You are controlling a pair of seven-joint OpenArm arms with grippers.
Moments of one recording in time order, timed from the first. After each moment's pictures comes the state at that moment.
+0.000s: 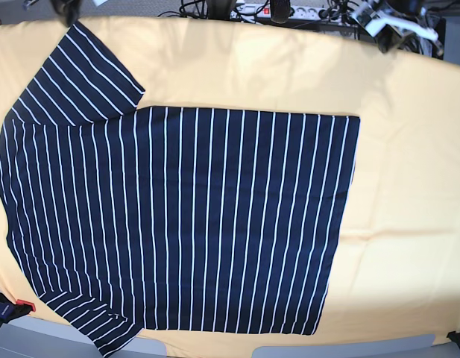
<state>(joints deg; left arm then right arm) 75.1 -43.7 -8.4 134.0 23.2 6.4 27.4 -71.0 33.7 -13.8 129.4 -53.6 -23.0 -46.3</state>
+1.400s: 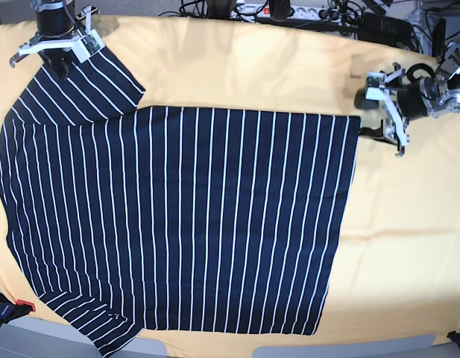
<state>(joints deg) 10.6 -69.4 30.4 99.8 20.9 -21.9 -13.5 -57.3 33.1 -2.0 129.4 -35.4 -7.5 -36.0</state>
